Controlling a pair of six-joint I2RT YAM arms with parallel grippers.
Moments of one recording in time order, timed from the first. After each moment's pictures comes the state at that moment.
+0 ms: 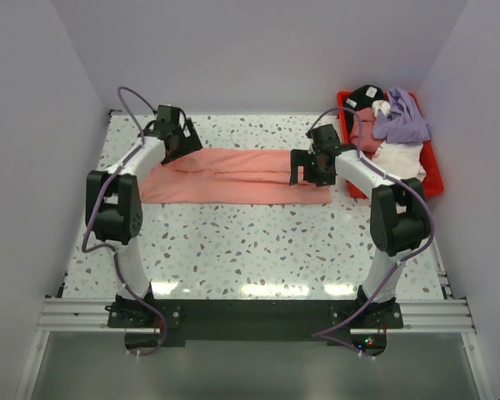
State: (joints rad) left arm -0.14 2.00 1.58 -0.43 -0.11 -0.52; right arm 0.28 1.86 1.37 -0.55 -0.07 0.29
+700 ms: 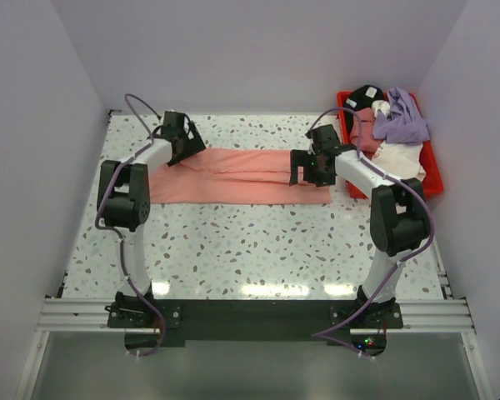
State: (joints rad) left arm -0.14 2.09 1.51 -0.29 -0.11 -0.57; right arm 0.28 1.86 1.37 -0.55 -0.07 0.28
